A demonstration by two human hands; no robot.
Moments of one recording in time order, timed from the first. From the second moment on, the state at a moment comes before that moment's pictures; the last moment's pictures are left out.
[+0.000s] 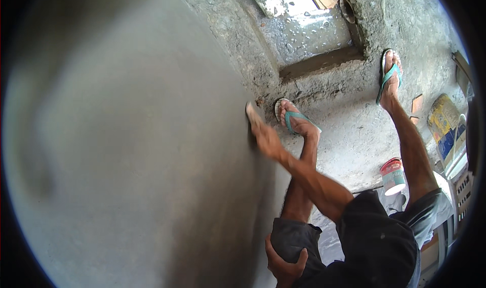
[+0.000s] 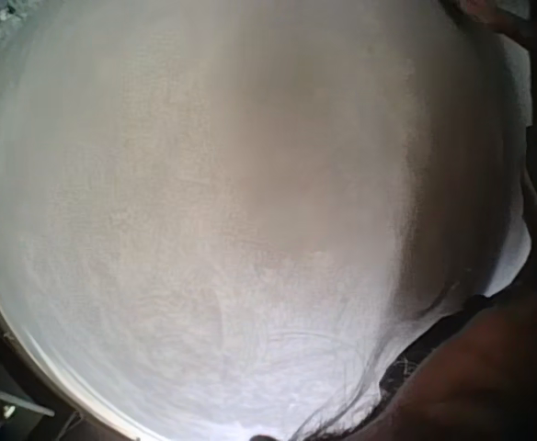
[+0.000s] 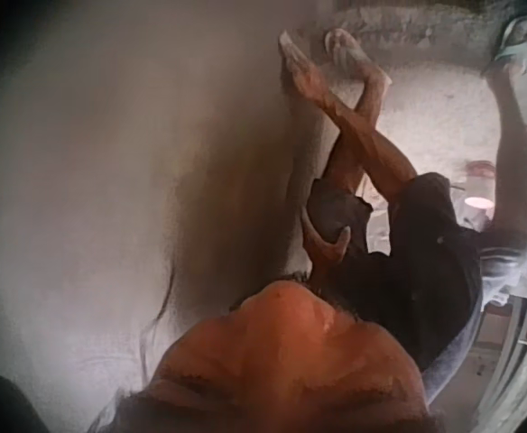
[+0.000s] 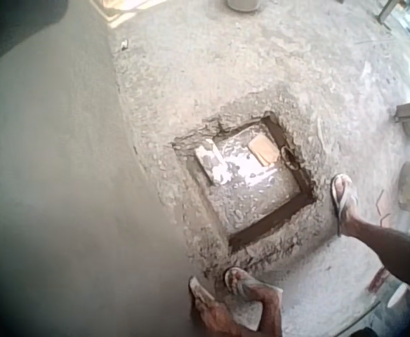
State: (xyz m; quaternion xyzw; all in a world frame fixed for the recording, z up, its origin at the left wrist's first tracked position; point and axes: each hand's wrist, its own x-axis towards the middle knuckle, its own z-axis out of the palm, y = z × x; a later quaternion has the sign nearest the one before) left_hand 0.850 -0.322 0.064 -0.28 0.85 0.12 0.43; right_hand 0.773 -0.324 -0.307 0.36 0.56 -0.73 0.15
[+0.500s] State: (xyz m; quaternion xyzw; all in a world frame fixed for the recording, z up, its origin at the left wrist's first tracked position) left_hand 0.839 -0.319 0.064 -0.28 0.84 0.11 0.45; right_hand 0.809 -0.346 -0.287 0.35 0.56 -0.74 0.12
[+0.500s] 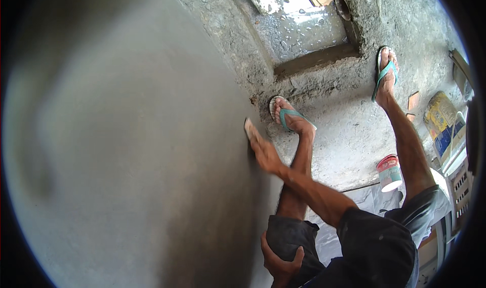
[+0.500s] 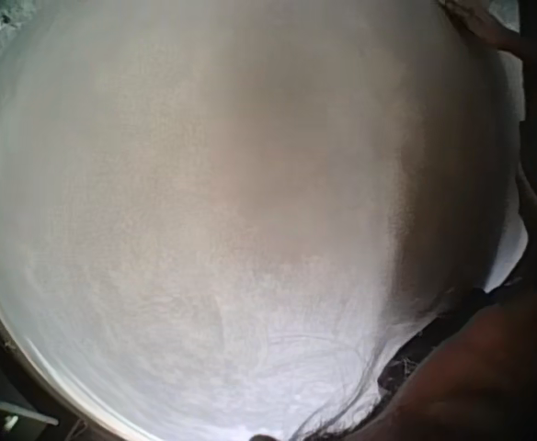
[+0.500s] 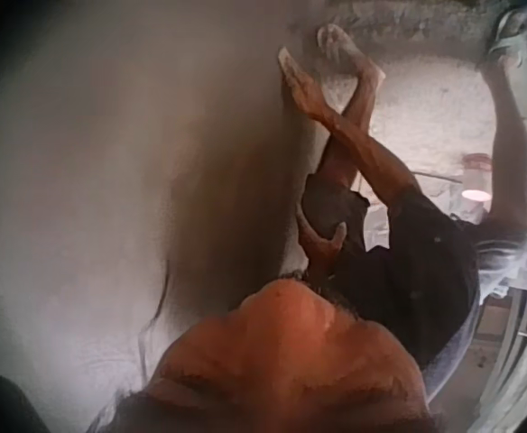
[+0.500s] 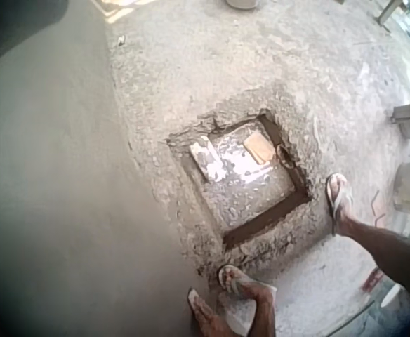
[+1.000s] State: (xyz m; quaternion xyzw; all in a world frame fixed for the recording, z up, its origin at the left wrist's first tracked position) left_hand 0.850 -0.318 0.062 -0.27 0.83 0.14 0.46; right_hand 0.830 -0.344 -0.393 0.38 0.57 -0.68 0.24
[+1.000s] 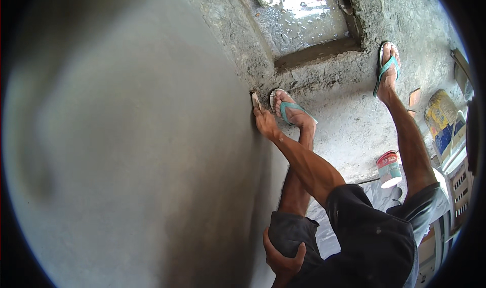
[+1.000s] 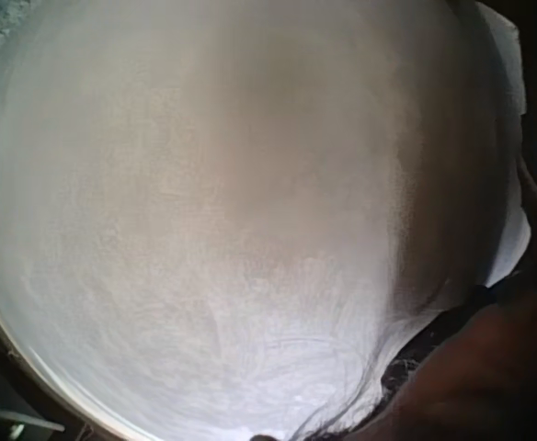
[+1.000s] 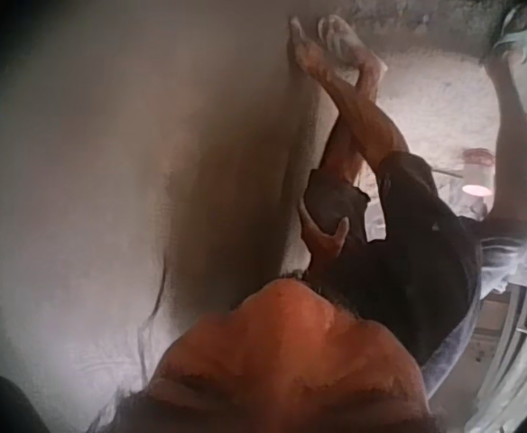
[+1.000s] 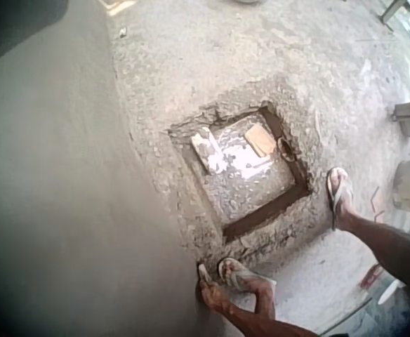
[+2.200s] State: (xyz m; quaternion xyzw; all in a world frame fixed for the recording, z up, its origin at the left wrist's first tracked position) left_hand 0.871 -0.322 0.069 -0.27 0.83 0.14 0.47; right_hand 0.731 -0.302 -0.231 0.37 0.56 -0.72 0.18
